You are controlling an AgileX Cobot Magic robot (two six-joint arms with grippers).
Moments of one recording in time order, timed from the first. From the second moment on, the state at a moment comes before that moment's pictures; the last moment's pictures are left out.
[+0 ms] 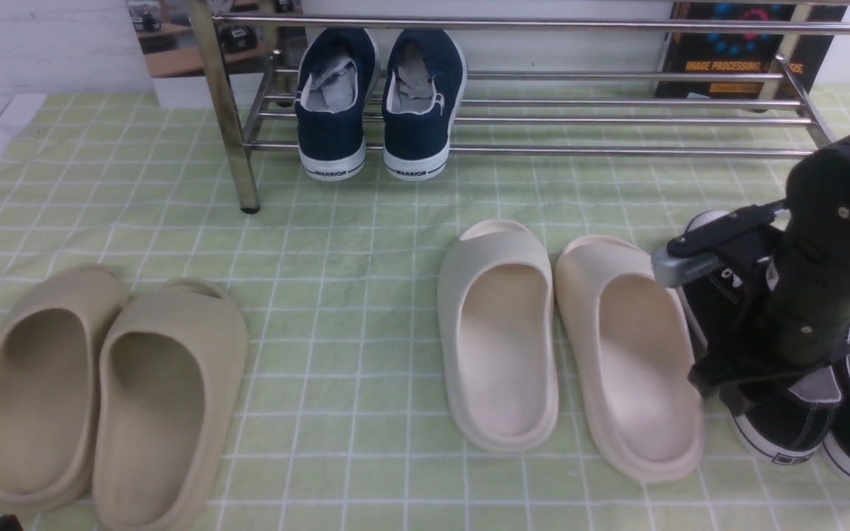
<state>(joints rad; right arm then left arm) 0.35 1.70 -1.10 -0.10 0.94 0.04 0.01 -0.01 0.03 0.01 0.38 -0.19</state>
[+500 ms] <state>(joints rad) 0.35 1.60 -1.15 -0.11 1.09 0.06 0.01 -0.01 0.03 0.01 0.38 -0.19</state>
